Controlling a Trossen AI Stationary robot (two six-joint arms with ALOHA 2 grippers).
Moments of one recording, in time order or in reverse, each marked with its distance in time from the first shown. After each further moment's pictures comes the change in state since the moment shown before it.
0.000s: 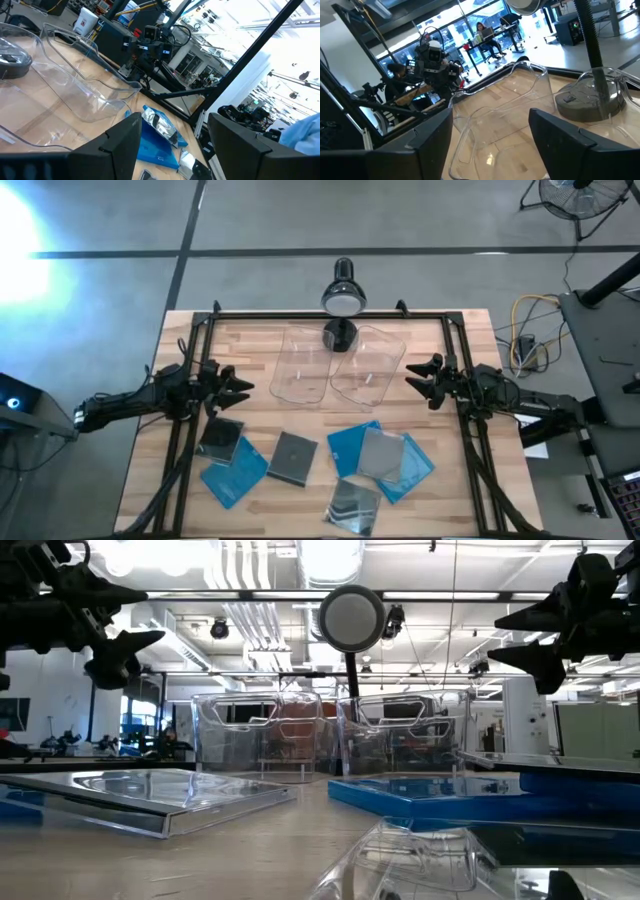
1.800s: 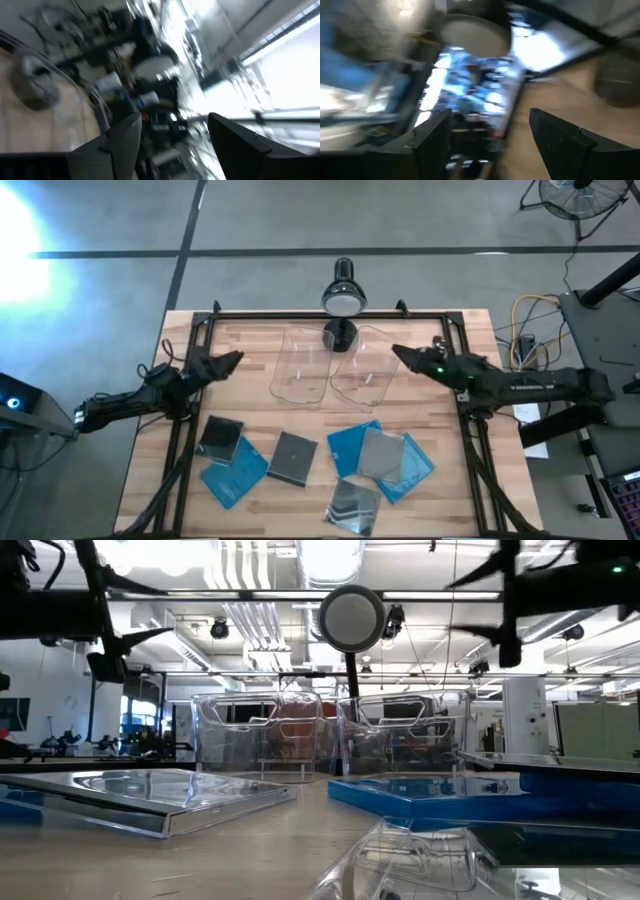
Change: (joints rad) left arm 0.001 0.004 0.000 0.200 -0.530 -0.505; right arm 0.042 0.705 0.261 0.450 0.315 0.693
